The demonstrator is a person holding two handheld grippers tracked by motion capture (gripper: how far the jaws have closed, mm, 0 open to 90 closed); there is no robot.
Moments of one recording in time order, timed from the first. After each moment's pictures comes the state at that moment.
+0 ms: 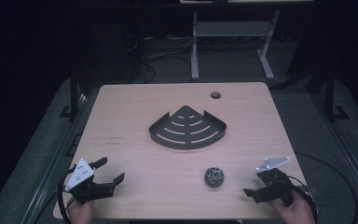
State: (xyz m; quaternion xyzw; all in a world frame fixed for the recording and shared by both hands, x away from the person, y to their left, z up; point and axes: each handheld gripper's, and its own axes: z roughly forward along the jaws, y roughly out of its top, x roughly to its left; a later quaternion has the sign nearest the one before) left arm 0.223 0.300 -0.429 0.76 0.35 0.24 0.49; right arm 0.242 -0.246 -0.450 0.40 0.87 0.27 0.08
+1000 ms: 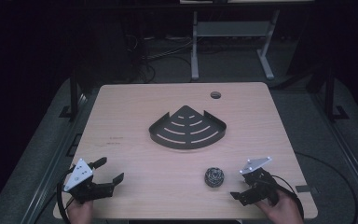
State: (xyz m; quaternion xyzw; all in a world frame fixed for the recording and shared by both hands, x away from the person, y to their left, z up) left arm 0.222 0.301 -0.428 0.76 0.35 0.25 0.49; right arm 0.244 -0.206 -0.446 0.35 0.90 0.26 0.06
